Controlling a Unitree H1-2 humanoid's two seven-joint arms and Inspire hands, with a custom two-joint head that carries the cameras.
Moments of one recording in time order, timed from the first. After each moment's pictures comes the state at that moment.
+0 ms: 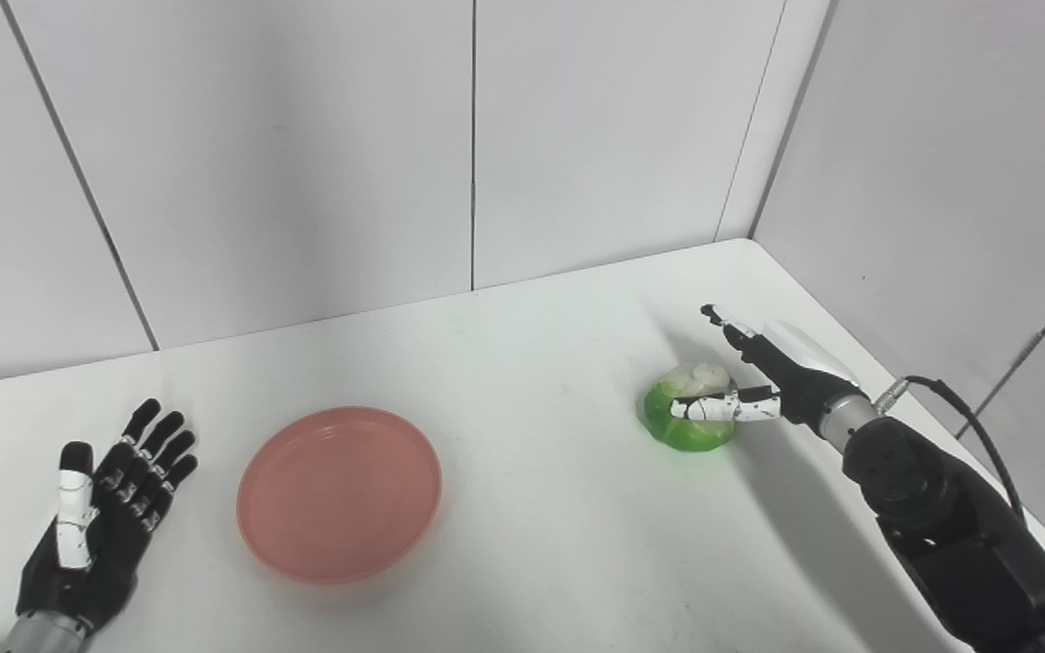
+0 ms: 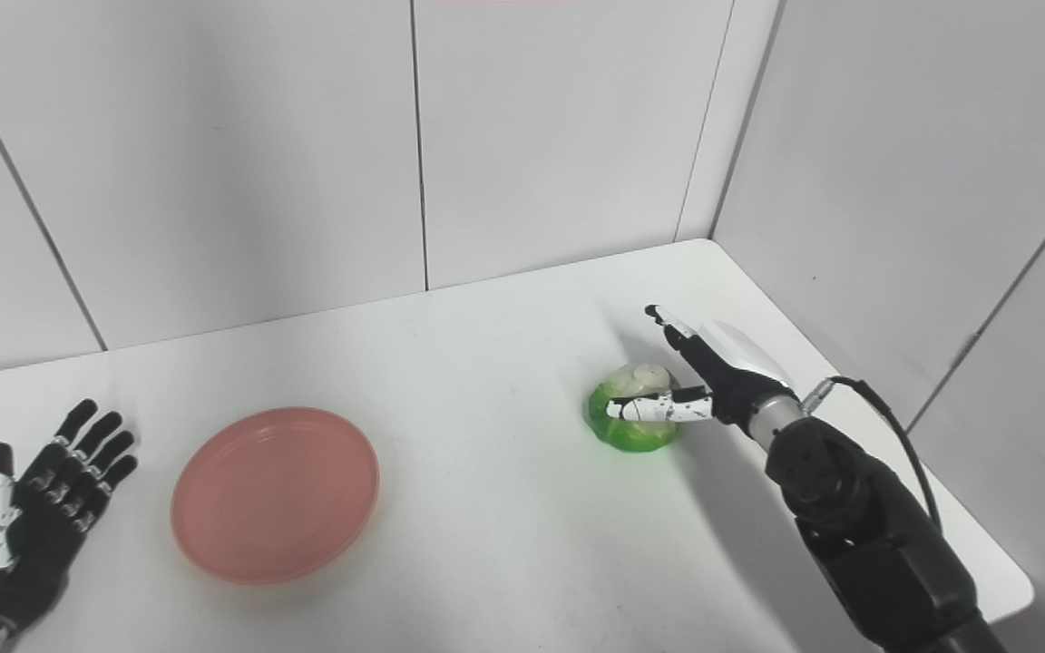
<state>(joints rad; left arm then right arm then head) -0.40 0.19 0.03 0.50 -0.35 -0.02 -0.46 -0.12 -0.69 -0.12 -0.16 -0.39 0.38 0.31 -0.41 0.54</state>
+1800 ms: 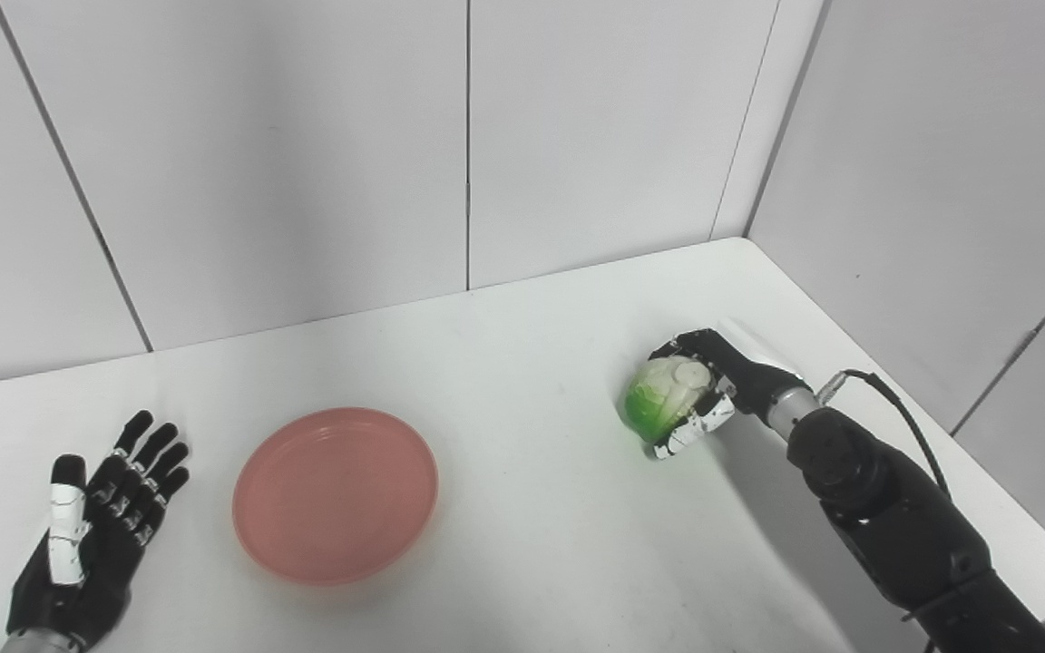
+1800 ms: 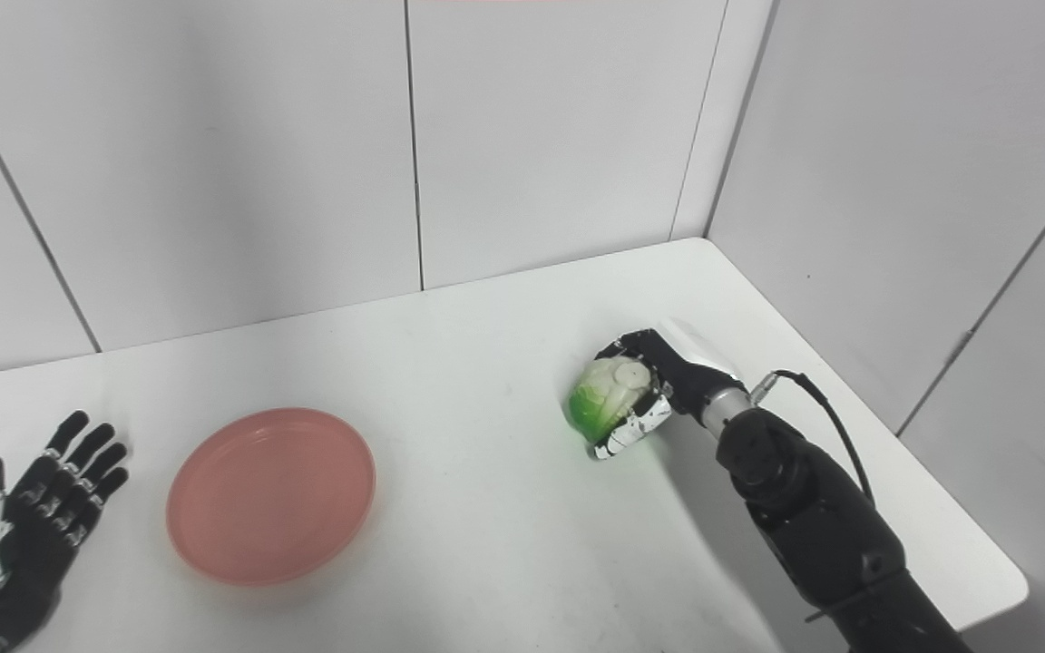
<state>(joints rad) -0.36 0.19 0.02 0.41 -0.35 0.03 -0.43 -0.24 -0.65 -0.01 0.07 -0.36 0.23 0.18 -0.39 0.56</state>
